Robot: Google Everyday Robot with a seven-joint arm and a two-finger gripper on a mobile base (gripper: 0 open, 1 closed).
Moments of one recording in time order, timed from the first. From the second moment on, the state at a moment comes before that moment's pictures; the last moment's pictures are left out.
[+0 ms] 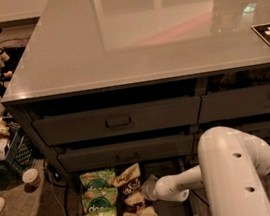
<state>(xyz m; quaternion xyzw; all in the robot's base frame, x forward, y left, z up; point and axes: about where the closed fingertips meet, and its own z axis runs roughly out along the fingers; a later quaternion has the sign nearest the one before) 0.576 0.028 0.208 -0.28 0.89 0.20 0.30</state>
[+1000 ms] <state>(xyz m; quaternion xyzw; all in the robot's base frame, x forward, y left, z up) 0.581 0.036 0.158 -0.27 0.90 0.20 0.26</state>
